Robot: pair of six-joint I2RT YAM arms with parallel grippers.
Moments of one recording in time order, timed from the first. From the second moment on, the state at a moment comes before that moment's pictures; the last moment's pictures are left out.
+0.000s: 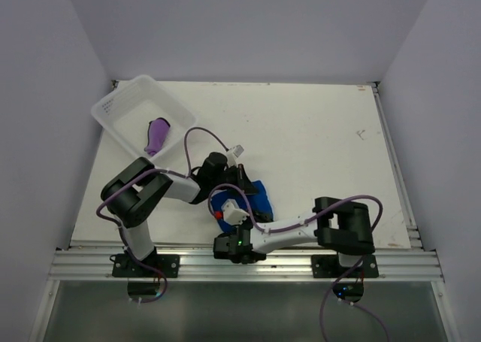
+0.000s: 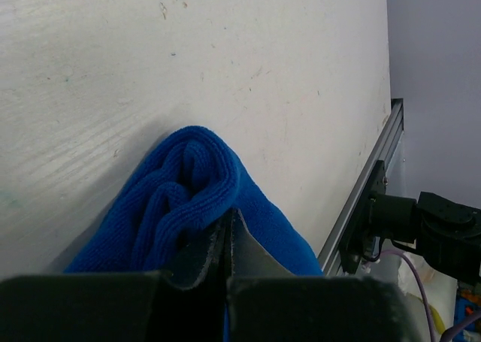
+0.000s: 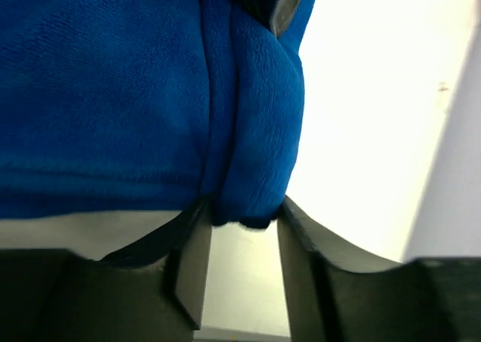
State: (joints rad) left arm -0.69 1.80 0.68 0.55 0.46 -0.83; right arm 1.51 1.86 1.05 -0.87 1.02 0.69
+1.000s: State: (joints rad) left arm -0.67 1.77 0.51 0.80 0.39 -0.86; right arm 0.97 1.05 0.51 -0.26 0.23 0.75
